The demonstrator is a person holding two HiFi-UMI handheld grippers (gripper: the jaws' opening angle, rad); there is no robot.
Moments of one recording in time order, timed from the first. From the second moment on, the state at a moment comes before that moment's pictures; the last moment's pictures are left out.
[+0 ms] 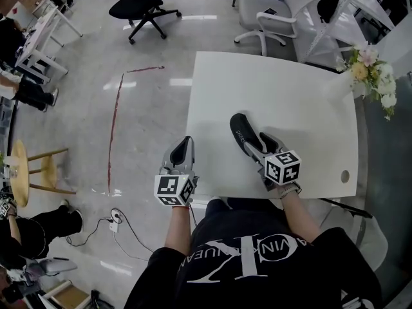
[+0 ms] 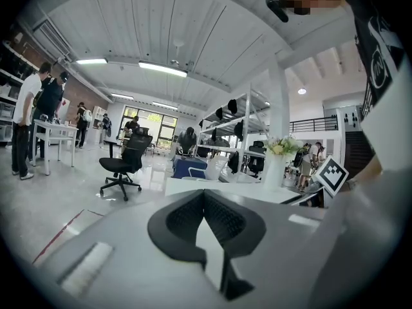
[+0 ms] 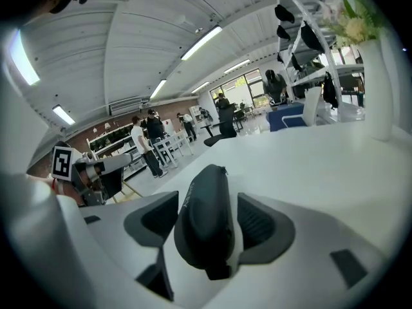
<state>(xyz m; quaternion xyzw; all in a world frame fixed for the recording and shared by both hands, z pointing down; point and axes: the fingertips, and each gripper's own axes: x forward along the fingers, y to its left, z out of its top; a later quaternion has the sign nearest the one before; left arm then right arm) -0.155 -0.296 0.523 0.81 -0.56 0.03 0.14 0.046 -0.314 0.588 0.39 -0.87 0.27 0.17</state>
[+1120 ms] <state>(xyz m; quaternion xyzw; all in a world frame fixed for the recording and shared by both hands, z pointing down) -0.147 -0.305 0.496 0.83 -0.54 0.00 0.11 0.066 -0.332 0.500 0.46 -0.87 0.14 0.10</state>
